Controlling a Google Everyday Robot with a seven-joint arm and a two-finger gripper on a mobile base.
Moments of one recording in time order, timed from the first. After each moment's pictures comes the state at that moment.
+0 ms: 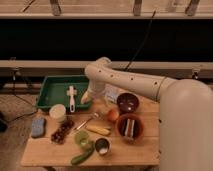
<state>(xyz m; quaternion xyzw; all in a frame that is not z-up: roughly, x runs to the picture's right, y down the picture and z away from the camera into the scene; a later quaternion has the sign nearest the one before) -0.057 0.092 0.814 -0.21 -0.30 -0.63 0.69</state>
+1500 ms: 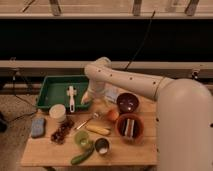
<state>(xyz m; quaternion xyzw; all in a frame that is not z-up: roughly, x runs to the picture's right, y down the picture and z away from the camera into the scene) -0.059 0.100 0.821 -0.22 -0.31 -0.63 0.68</state>
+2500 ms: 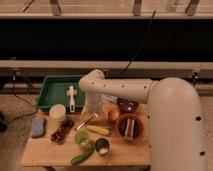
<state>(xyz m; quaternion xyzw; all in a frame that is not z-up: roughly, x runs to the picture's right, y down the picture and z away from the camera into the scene) -0.059 0.176 0.827 -0.30 -0.31 -0.64 0.64</state>
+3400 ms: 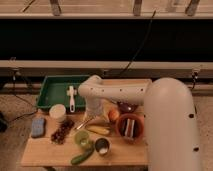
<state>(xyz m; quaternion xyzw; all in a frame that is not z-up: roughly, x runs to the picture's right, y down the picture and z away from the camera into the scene) -0.051 0.205 0.834 -0.31 -0.31 -0.67 0.60</state>
